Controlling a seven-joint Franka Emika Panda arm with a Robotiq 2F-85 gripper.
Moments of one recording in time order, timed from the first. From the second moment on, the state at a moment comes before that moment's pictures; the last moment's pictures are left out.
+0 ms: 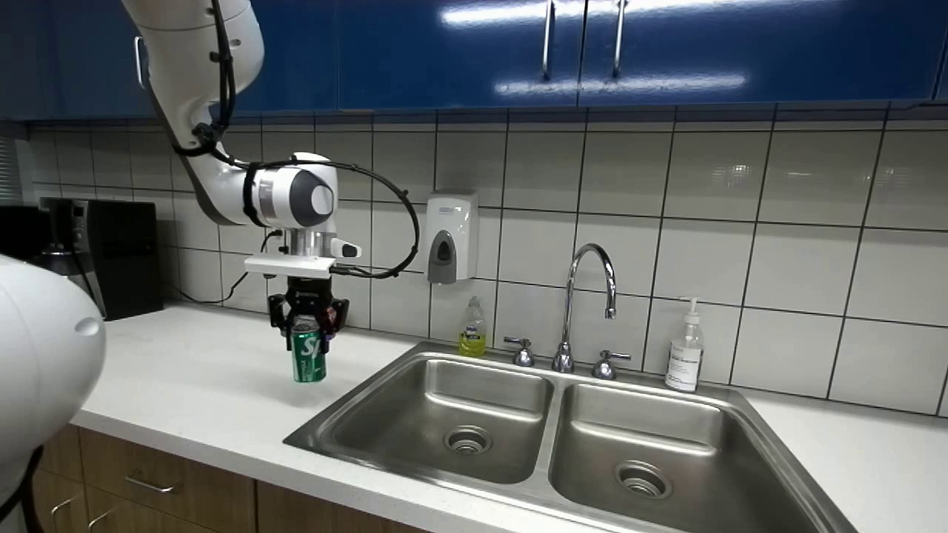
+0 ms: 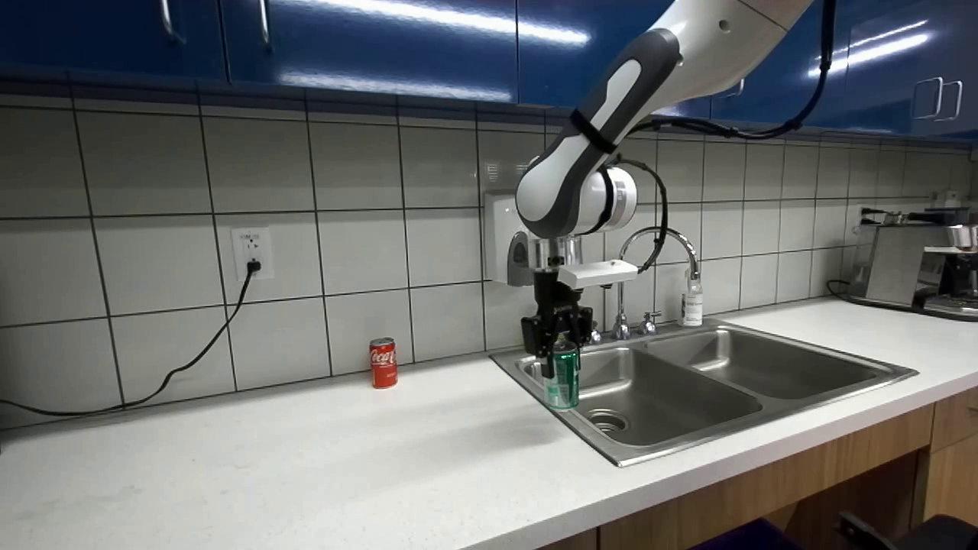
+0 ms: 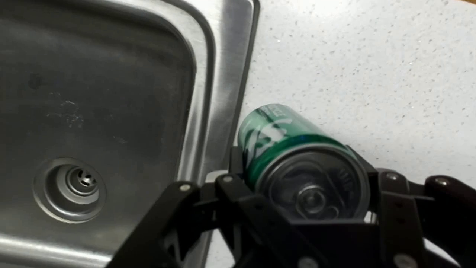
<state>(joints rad) 0.15 0.12 0.08 -2.25 0.00 2.31 -0.05</state>
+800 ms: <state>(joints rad) -0.04 0.15 -0.10 -2.21 0.00 2.33 -0.01</state>
